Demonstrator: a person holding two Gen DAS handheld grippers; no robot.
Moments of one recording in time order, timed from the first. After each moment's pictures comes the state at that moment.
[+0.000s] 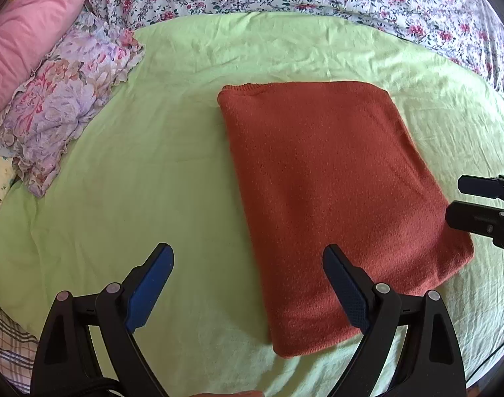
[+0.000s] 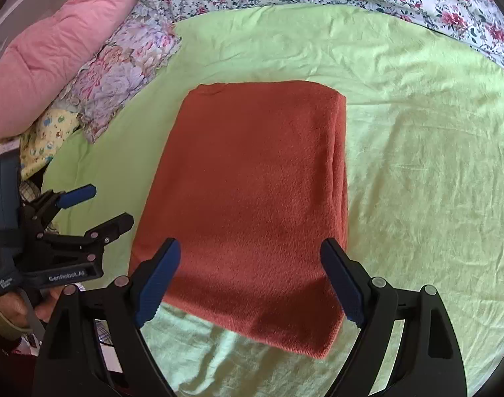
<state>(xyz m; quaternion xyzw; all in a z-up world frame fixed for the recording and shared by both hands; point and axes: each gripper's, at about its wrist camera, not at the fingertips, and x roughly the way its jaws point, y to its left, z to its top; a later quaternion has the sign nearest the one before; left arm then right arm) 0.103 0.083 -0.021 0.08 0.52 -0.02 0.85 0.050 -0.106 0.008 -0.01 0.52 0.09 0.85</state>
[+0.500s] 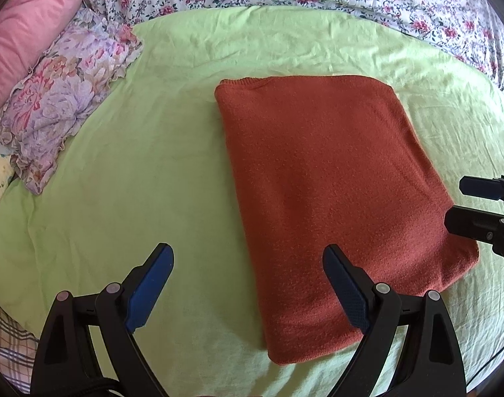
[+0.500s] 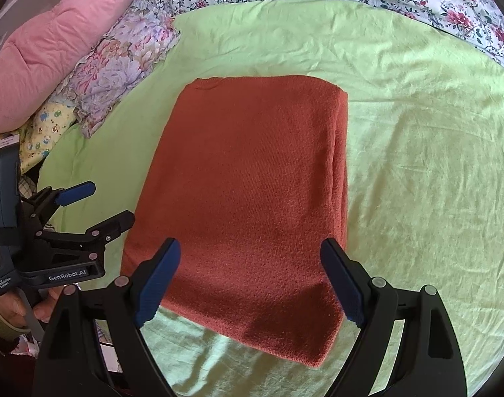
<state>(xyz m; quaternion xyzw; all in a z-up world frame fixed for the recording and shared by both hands) 0.106 0.078 -0.029 0.08 0.53 -0.01 0.85 0.058 -0.108 0.000 -0.02 0.52 0.09 0.85</state>
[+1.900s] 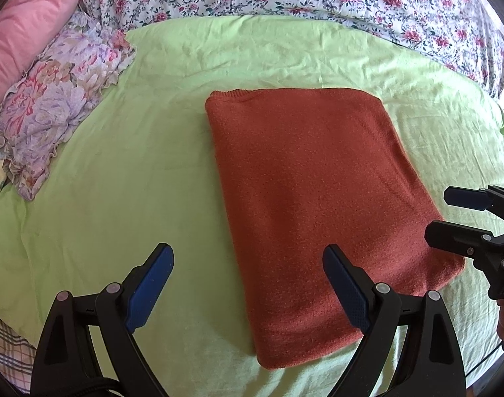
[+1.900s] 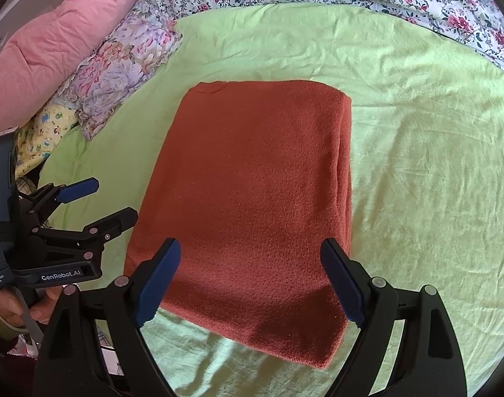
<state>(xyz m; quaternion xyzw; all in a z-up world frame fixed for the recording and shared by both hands) 0.108 0.075 -0.019 0.06 0.52 -0.03 0.85 0.055 -0.105 0.001 -0.02 0.52 0.09 0.85</state>
